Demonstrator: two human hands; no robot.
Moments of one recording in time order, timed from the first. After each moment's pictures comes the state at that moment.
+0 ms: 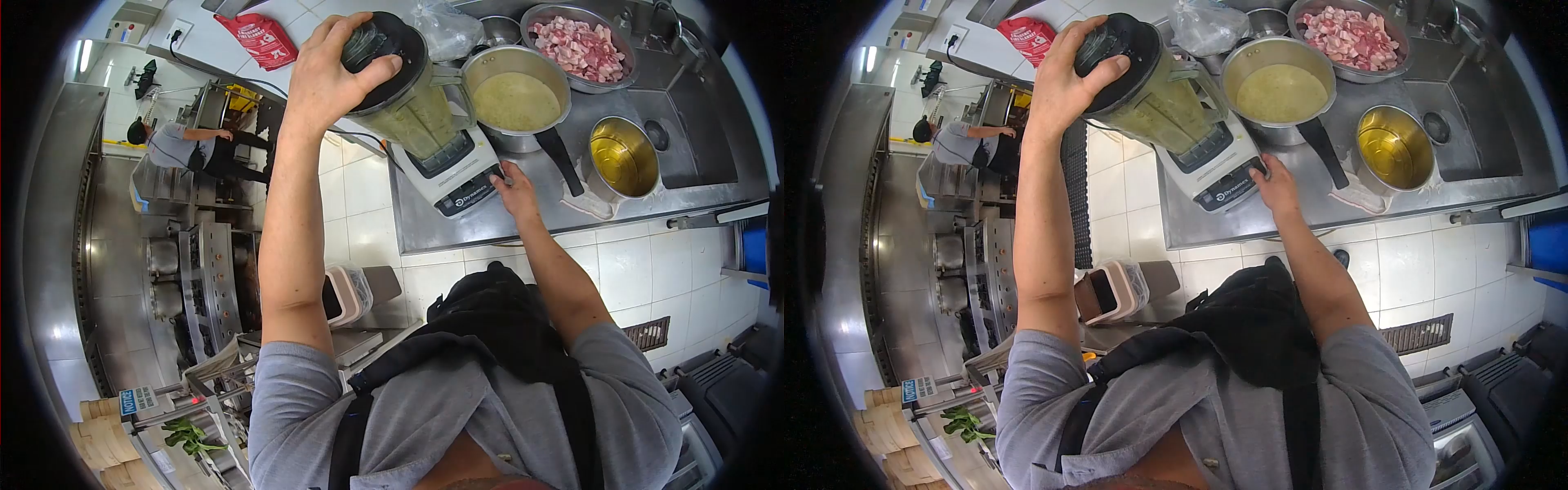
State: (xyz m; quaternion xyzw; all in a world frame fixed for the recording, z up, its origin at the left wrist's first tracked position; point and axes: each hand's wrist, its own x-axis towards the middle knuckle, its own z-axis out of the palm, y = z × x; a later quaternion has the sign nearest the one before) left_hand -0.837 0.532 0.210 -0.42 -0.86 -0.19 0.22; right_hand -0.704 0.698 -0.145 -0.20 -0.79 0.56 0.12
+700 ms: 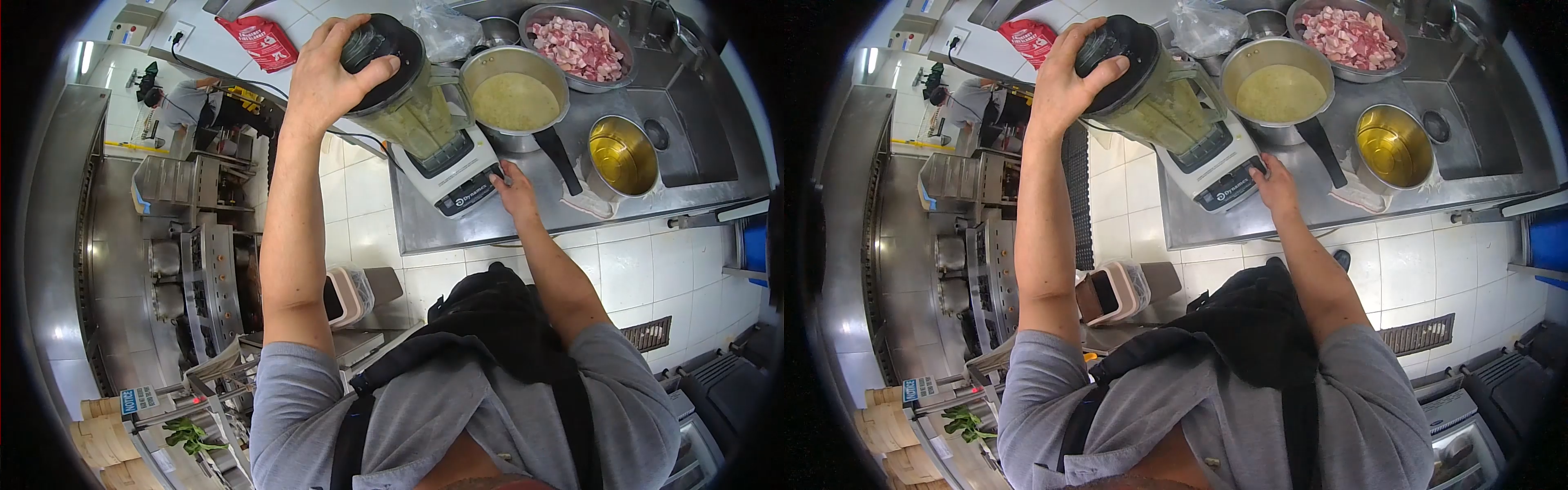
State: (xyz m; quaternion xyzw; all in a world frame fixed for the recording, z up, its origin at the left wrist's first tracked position) left_hand -0.842 0.530 0.208 -0.42 -0.86 -0.19 0.22; right_hand -0.702 0.697 -0.141 -0.20 -0.79 0.57 0.13
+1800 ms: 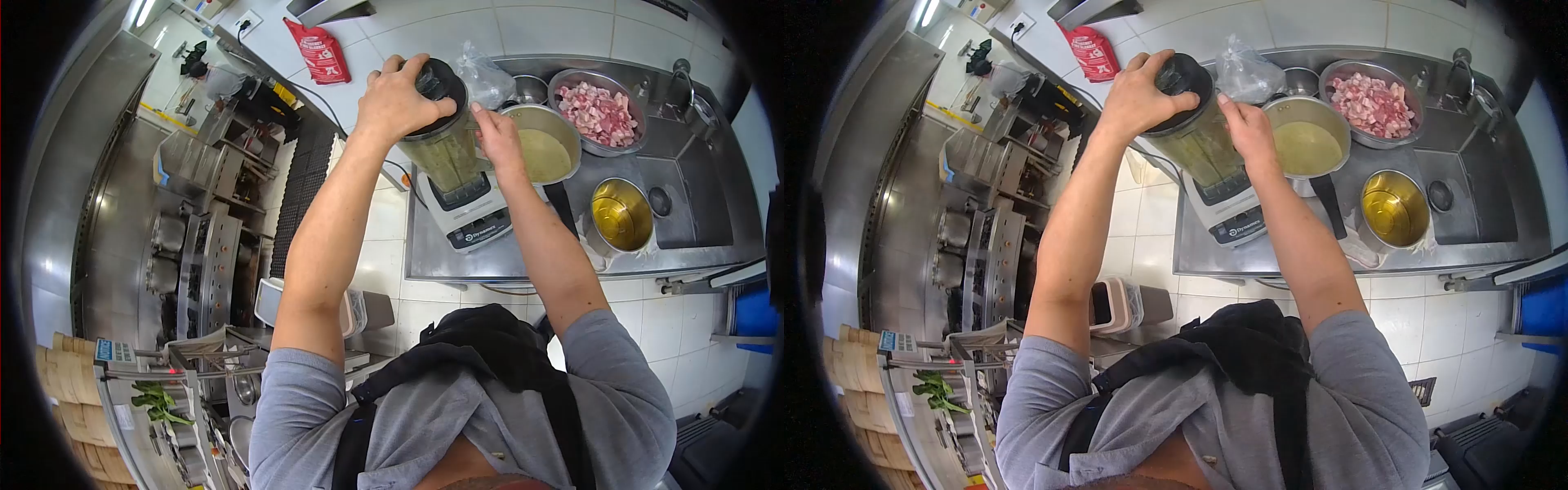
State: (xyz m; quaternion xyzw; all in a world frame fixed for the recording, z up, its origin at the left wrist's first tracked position) left_hand -0.822 0.550 0.216 -0.25 -0.94 -0.13 0.19; right_hand -0.801 0.695 0.072 -0.06 -0.67 0.72 0.19
